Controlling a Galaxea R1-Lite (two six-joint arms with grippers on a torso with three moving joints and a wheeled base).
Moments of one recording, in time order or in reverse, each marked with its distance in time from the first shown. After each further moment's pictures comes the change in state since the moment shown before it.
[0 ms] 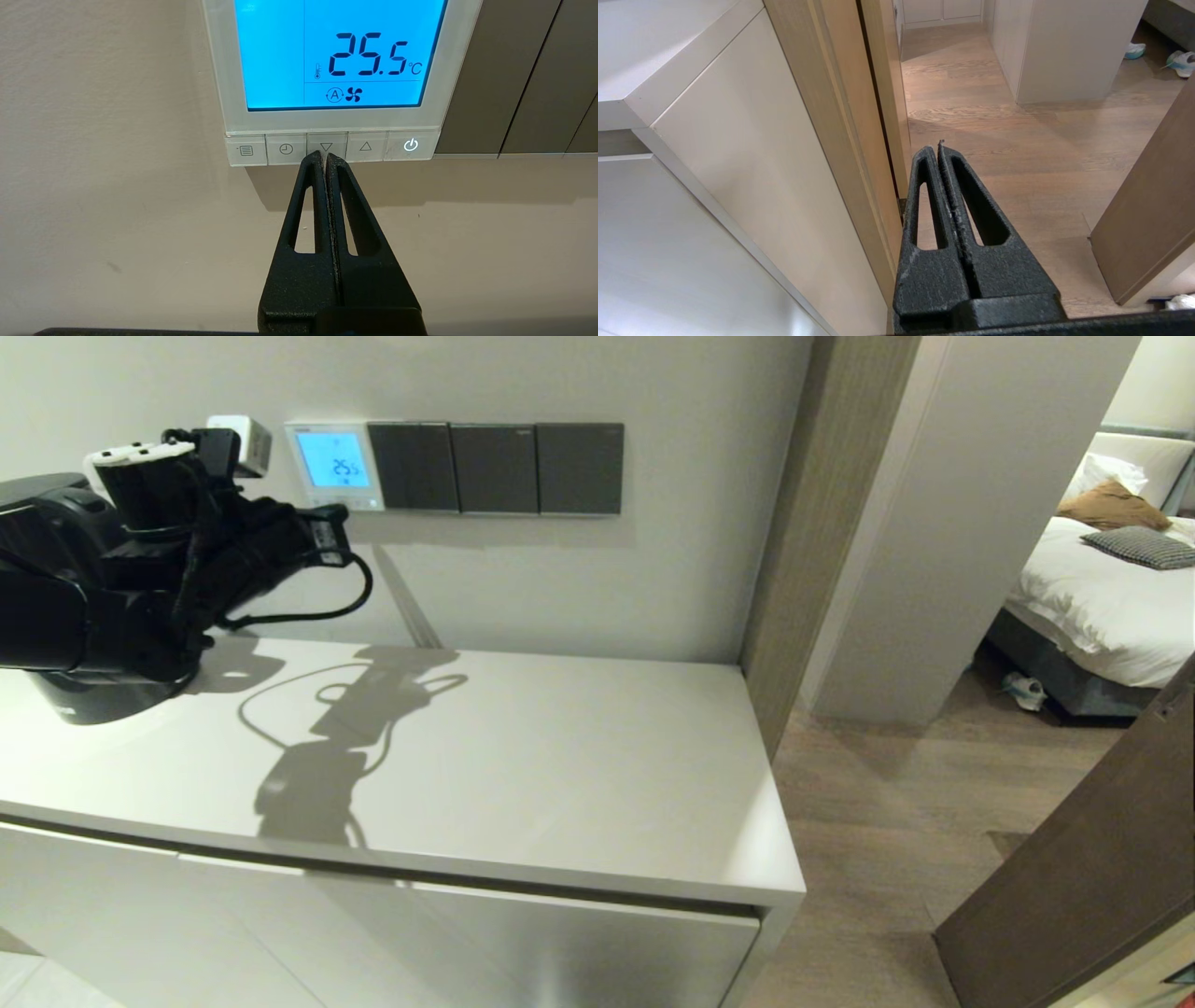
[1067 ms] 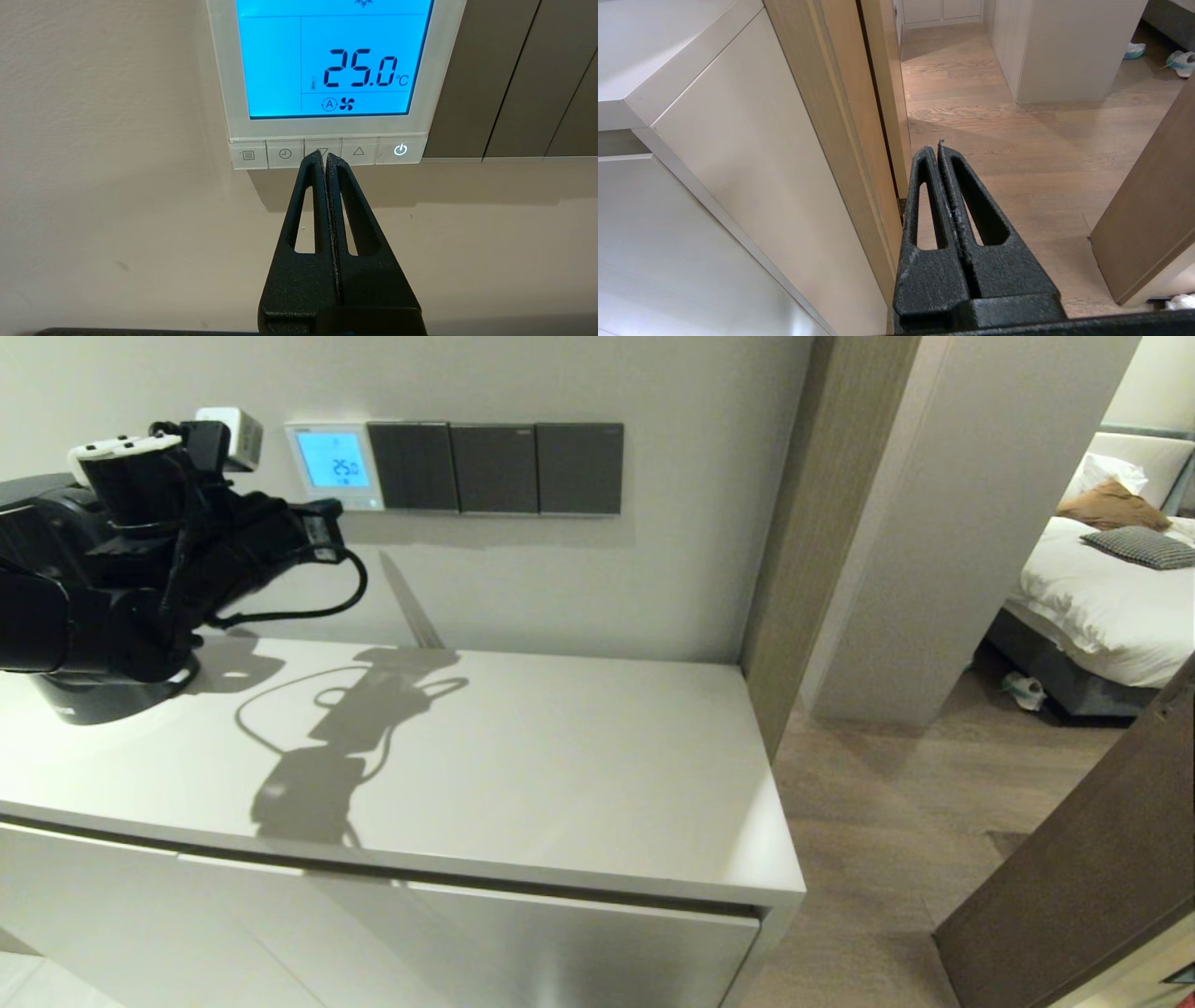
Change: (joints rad) left arm 0.000 -0.031 0.026 -0.003 0.001 0.002; right arm 0.000 0.000 0.000 0.000 0.000 0.000
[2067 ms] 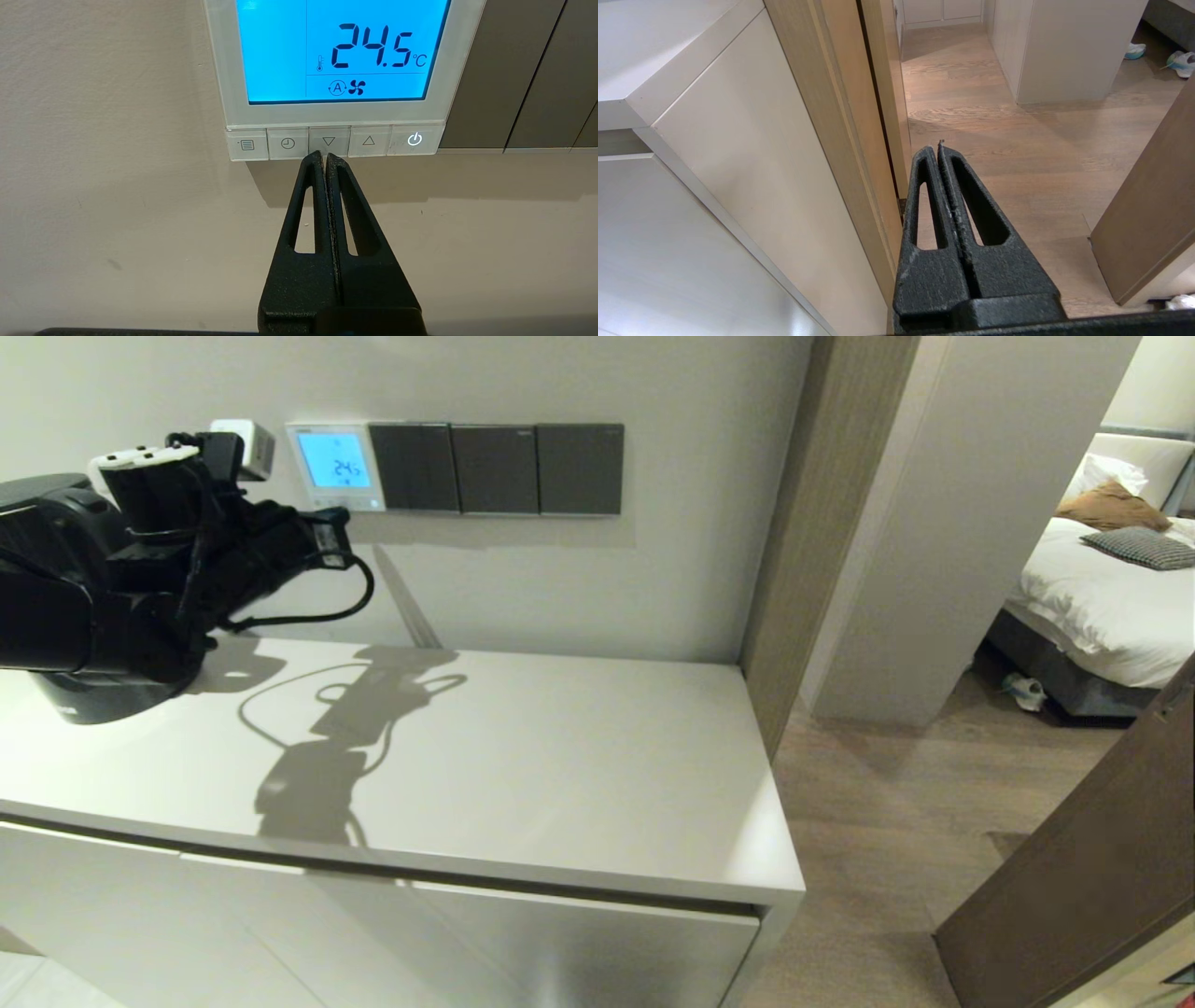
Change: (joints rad) left arm 0.000 0.041 -0.028 0.002 0.002 0.000; right arm 0.000 0.000 0.000 0.000 0.000 0.000
